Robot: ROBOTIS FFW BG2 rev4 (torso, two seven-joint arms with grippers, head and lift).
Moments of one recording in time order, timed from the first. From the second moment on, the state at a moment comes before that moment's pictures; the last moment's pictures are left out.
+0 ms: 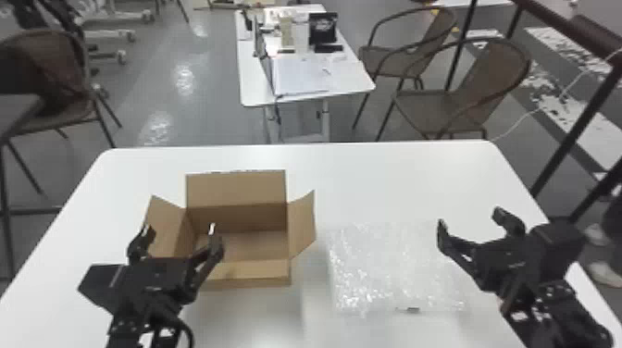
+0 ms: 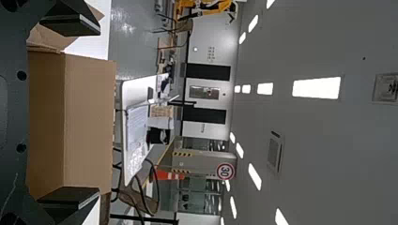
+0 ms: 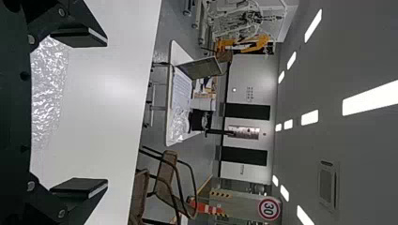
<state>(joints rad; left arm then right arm) 0.37 0.00 0.06 -1.76 0.10 -0.29 -0.08 0.27 0.00 -0.11 -1.81 0.07 0.02 0.33</state>
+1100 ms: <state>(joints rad) 0.36 0.00 0.15 -1.74 0.17 -0.25 -0.10 0.27 0.00 -0.11 -1.81 0.06 0.01 0.33</state>
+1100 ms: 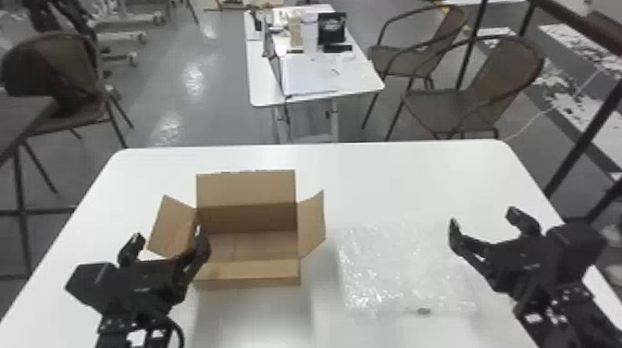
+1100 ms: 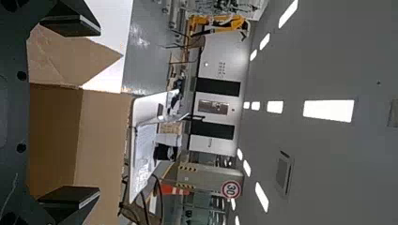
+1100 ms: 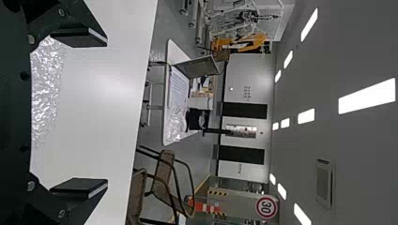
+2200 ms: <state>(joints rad) 0.24 0.00 0.32 -1.68 0.35 0.10 -0.31 0.27 0.00 -0.11 -1.80 0.05 0.01 0.33</state>
